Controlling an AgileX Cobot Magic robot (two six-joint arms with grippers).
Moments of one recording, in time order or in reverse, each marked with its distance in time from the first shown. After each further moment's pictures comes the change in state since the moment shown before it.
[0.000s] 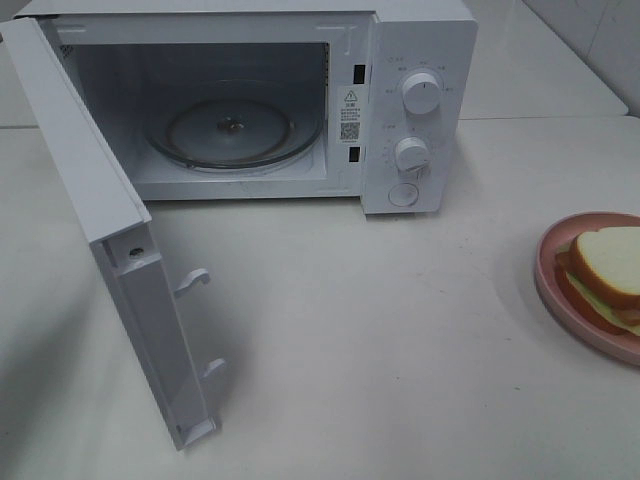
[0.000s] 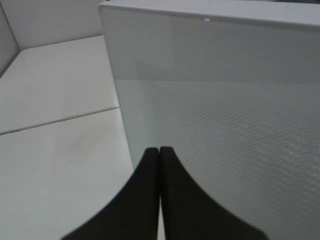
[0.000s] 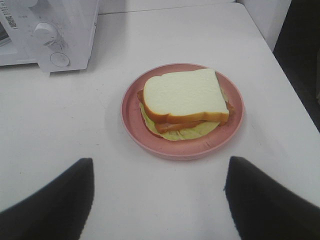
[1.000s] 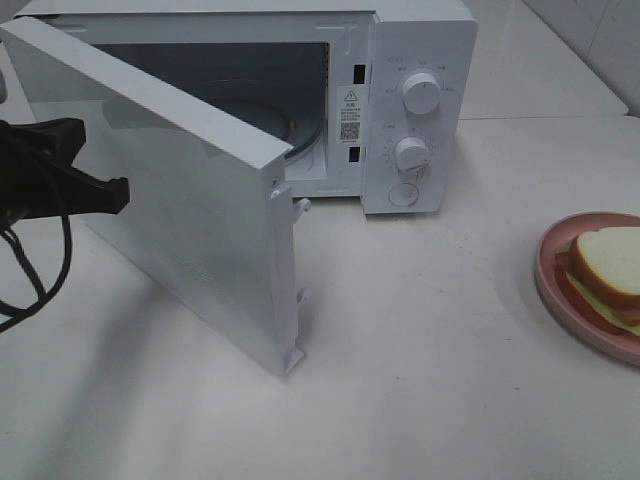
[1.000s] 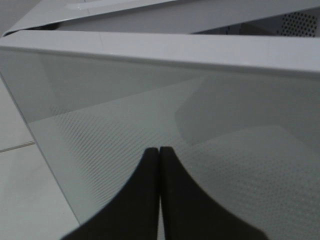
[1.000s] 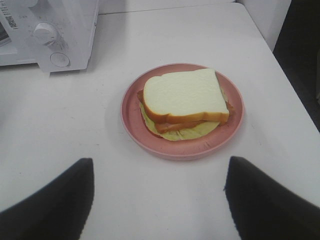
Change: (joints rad) left arm -0.461 0.236 -0.240 -0.618 -0.027 0.345; right arm 0.000 0.000 0.000 0.000 0.000 0.000
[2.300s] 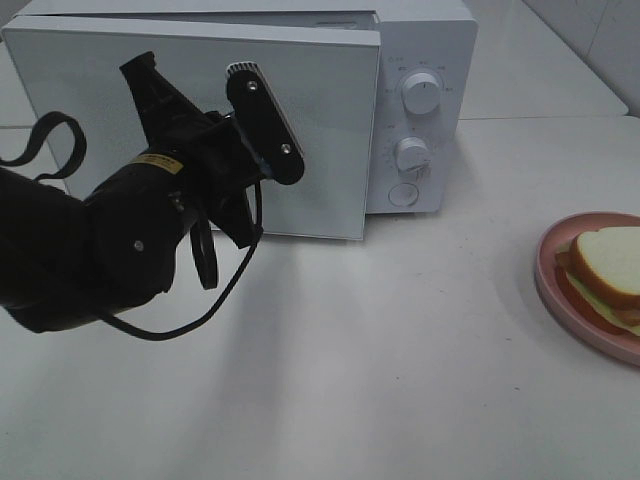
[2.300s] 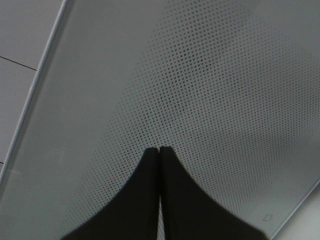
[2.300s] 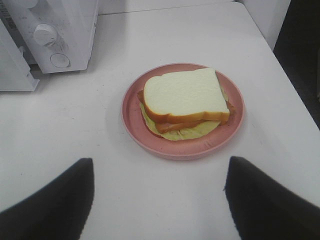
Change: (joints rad) left arm -0.314 0.321 -0.415 -0.442 -0.002 1.208; right arm 0.000 0.000 0.000 0.000 0.000 0.008
